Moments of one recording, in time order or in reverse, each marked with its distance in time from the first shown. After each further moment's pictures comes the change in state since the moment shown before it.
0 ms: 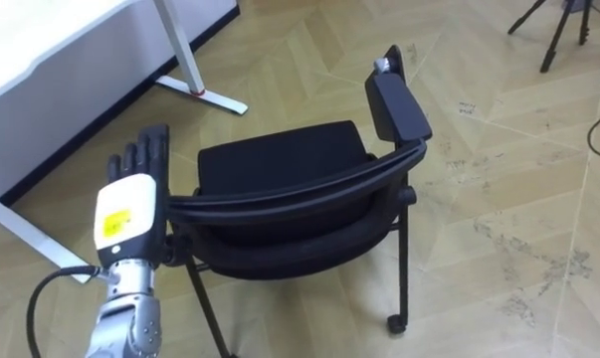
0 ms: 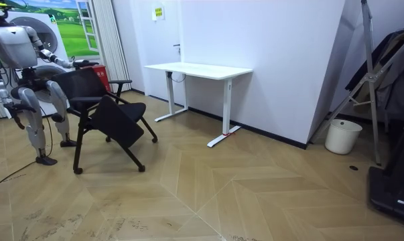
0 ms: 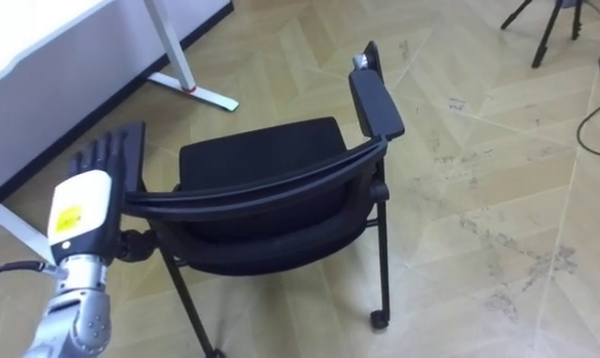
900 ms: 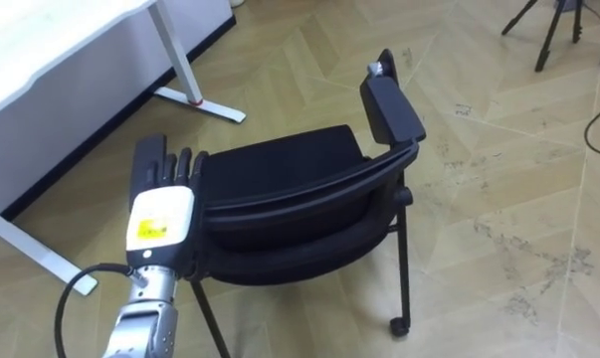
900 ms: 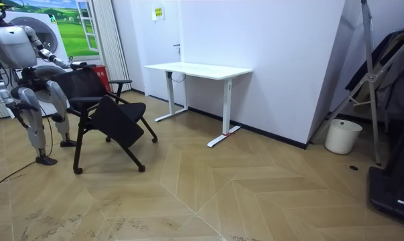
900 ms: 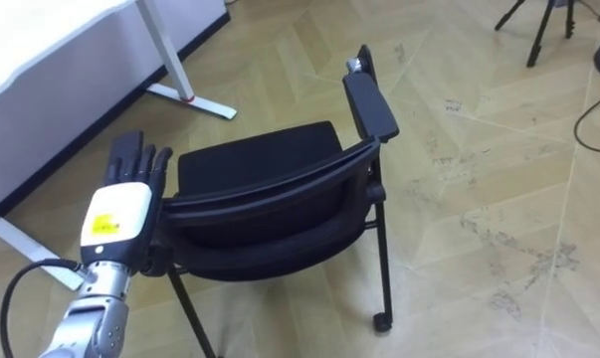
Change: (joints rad) left arm -0.002 0.003 -0.079 0.014 0.105 0.058 -0.056; right arm -0.012 0.001 0.038 0.003 -0.031 -0.008 0.032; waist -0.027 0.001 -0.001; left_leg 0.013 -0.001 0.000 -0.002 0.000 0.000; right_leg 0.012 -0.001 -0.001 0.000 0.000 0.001
